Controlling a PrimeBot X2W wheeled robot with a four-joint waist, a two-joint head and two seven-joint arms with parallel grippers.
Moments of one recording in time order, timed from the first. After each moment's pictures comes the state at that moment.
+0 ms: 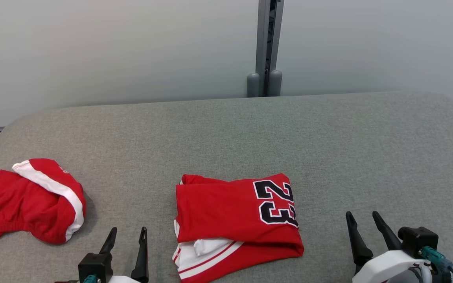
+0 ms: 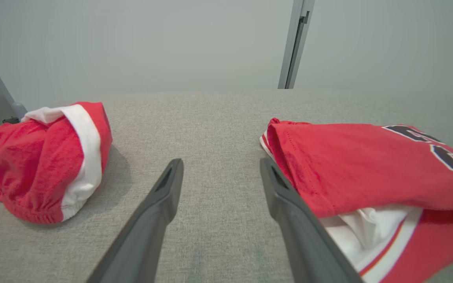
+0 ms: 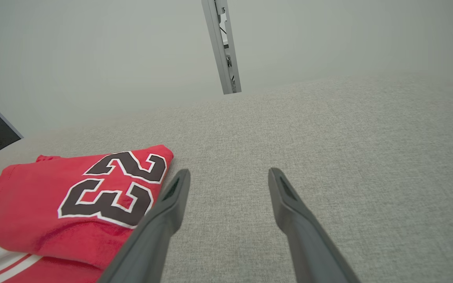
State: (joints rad) left arm 0.00 0.05 -0.14 0.42 -0.17 0.06 -0.26; right arm -0.15 -0.05 0.11 0.57 0.29 0.13 -0.26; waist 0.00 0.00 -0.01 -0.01
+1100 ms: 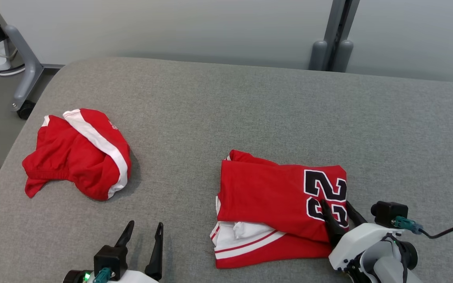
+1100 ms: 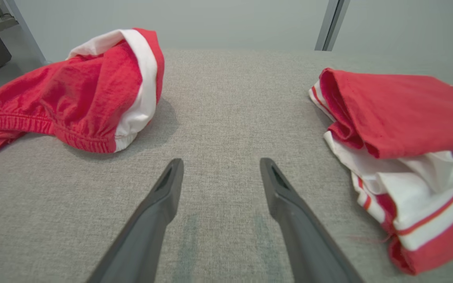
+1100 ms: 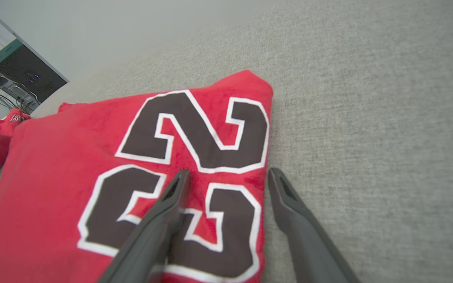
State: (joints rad) left arm -0.04 0.05 -0.20 0.44 -0.17 0.03 -0.26; right arm -0.41 -0.05 0.37 0.92 0.61 0.13 -0.27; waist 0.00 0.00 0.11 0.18
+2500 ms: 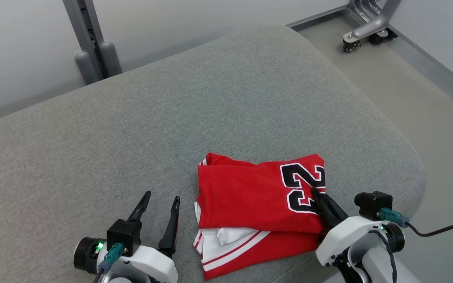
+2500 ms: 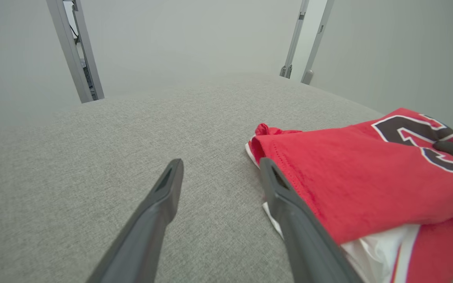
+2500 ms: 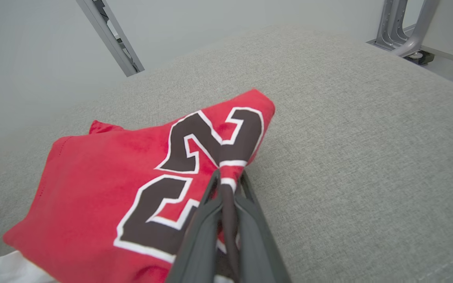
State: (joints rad) left arm -0.14 0.05 -0.26 0.42 -0.17 0.01 -0.26; right arm -0.40 -0.05 0.41 0.79 0.53 0.13 -0.26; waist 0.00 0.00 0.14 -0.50
